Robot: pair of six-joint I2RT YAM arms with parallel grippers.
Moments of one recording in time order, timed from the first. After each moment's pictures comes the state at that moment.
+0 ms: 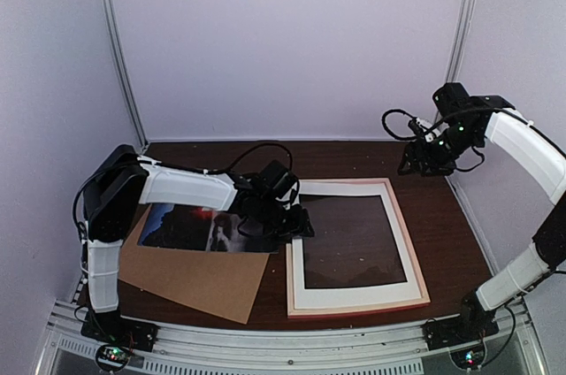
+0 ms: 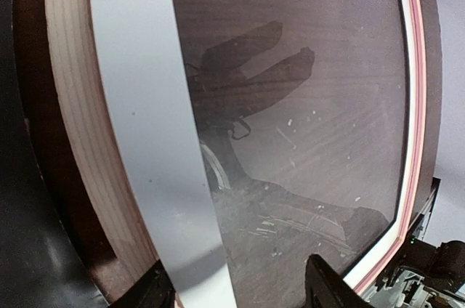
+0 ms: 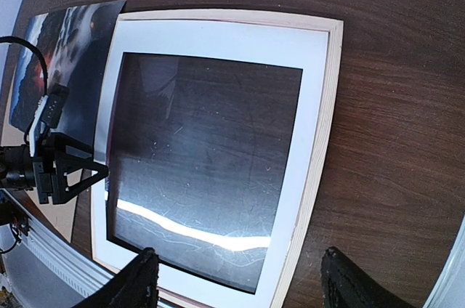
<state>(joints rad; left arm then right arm) -0.93 2.07 1.43 -0.31 0.24 -0.92 0.22 1.45 1.46 -1.12 -0.25 0.13</state>
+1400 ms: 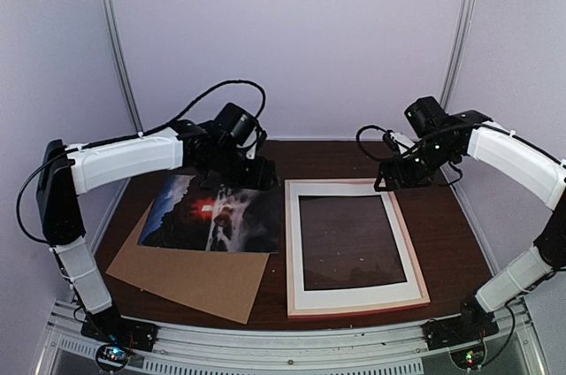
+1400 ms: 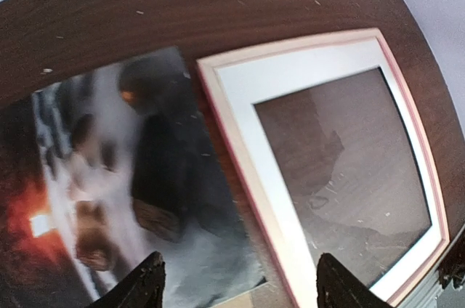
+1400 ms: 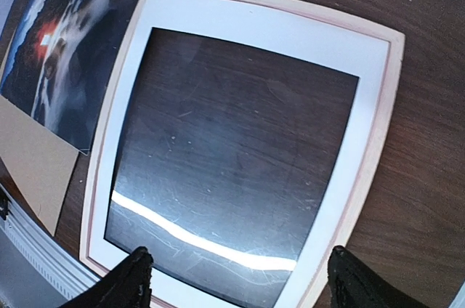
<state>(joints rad) -0.82 1.80 1.53 -0.61 -0.01 -0.48 0.40 1.44 1.33 -0.97 -0.17 0.18</state>
